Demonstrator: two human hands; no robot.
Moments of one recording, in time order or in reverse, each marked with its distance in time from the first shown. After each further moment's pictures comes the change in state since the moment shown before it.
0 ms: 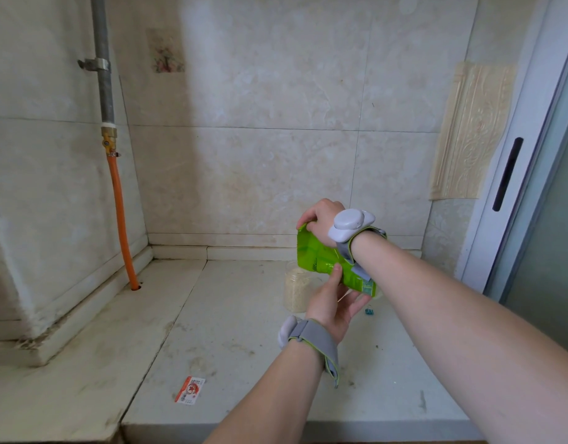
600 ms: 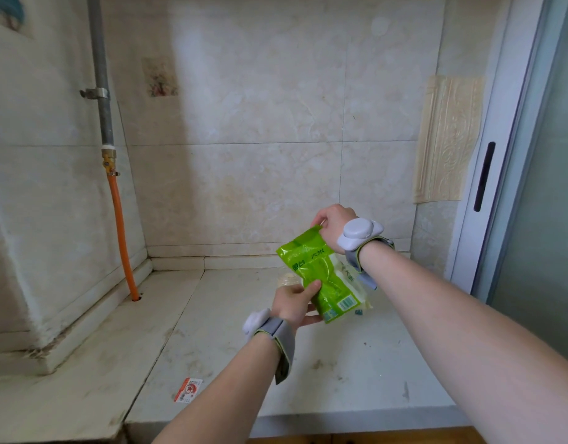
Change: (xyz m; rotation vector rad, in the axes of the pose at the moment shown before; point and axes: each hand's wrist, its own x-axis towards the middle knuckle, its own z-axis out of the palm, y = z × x) left_hand -0.005 0.024 -0.033 0.592 0.161 0.119; right_hand -0.030 0.026 -0.024 0.084 0.110 0.104
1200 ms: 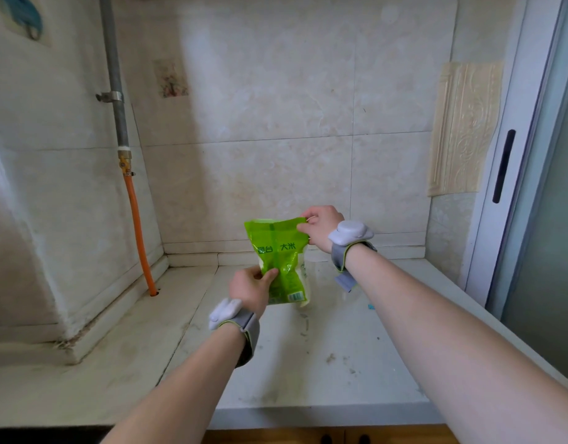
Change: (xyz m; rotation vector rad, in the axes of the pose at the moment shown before) left_hand -0.007 0.030 -0.080 0.602 0.442 0.348; right_hand 0.001 -0.024 0.037 0.468 -0.002 0.045
